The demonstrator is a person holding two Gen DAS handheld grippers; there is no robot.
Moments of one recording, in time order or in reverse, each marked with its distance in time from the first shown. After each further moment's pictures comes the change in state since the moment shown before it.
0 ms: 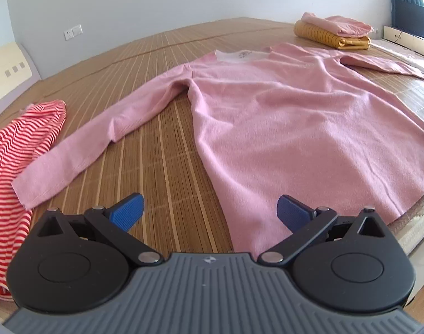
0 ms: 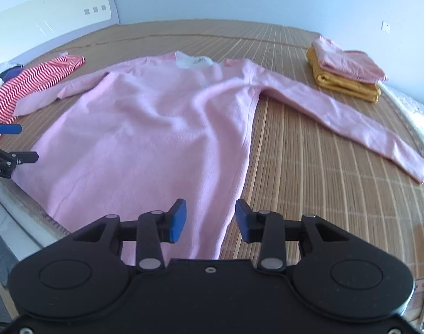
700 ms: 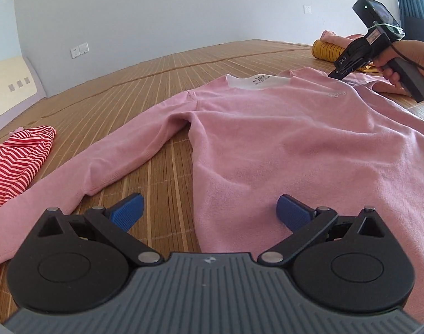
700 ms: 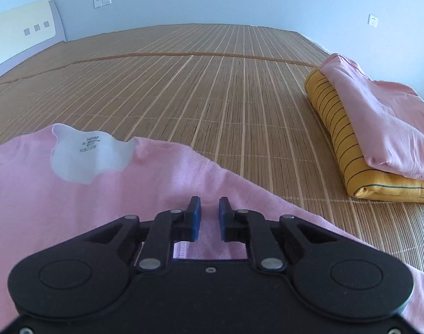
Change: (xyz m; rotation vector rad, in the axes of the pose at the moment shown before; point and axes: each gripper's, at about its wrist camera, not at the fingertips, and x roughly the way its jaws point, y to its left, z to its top) left arm 0.088 0.005 0.036 -0.017 -0.097 0.052; right arm 0.270 -0.088 0.186 0.086 0.018 -0.150
